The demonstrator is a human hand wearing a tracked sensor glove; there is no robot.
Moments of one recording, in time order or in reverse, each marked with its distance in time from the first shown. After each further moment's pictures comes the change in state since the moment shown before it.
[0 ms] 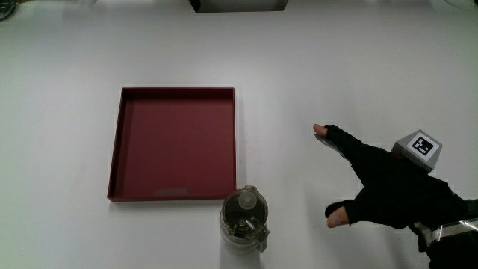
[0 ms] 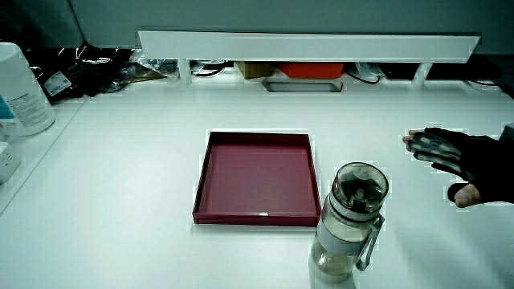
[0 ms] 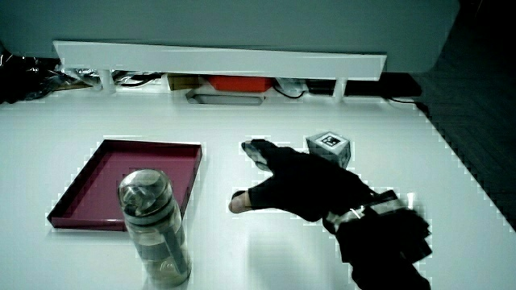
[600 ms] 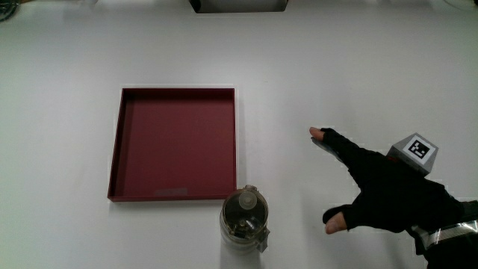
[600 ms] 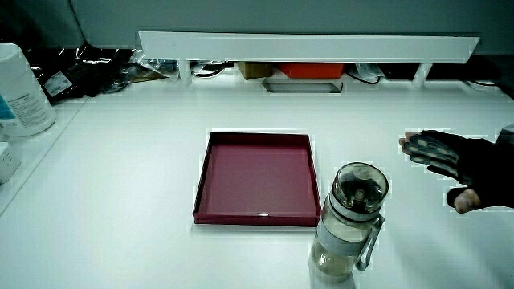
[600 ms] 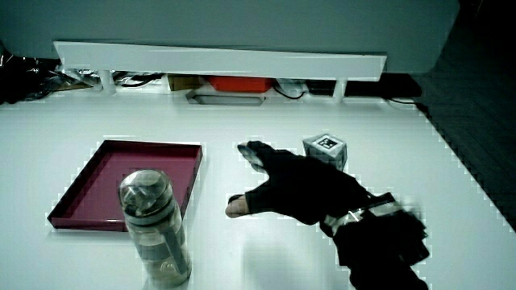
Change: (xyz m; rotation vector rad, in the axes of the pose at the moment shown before) arm 0.002 0.001 -0.006 -0.019 0.008 0.006
